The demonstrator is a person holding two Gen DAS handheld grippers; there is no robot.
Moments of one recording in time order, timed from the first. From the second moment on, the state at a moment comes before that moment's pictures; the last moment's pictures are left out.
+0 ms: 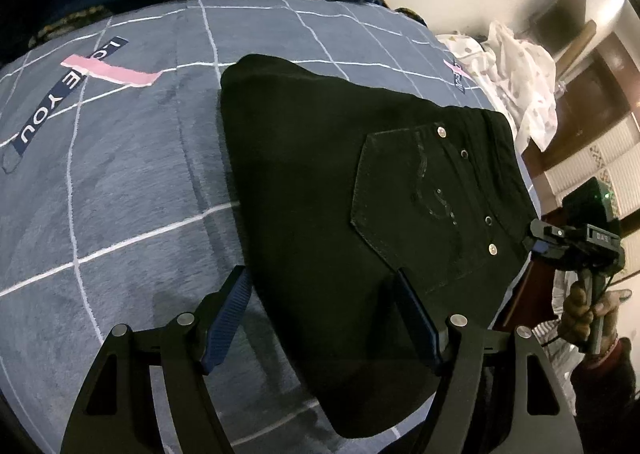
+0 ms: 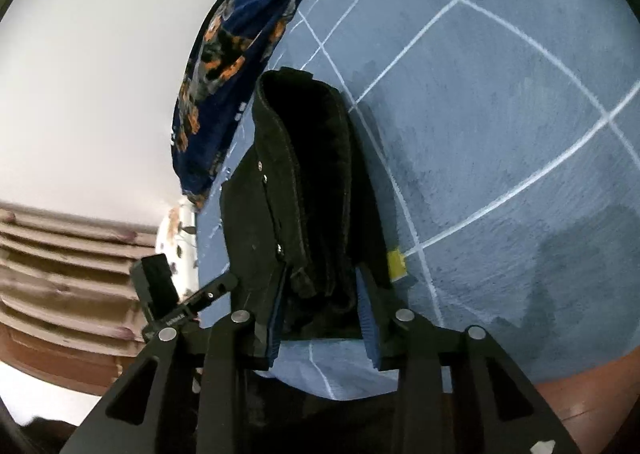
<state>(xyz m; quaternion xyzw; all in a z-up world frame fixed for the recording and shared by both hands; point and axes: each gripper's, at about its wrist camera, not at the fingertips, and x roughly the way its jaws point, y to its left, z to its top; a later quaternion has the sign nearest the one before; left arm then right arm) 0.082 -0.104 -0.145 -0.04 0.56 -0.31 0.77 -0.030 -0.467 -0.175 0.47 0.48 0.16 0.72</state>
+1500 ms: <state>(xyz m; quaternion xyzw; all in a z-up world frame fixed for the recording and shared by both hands) 0.076 -0.090 -0.151 -0.06 0.56 -0.34 0.75 -0.055 -0.474 -0.218 0.58 0.42 0.21 0.67</state>
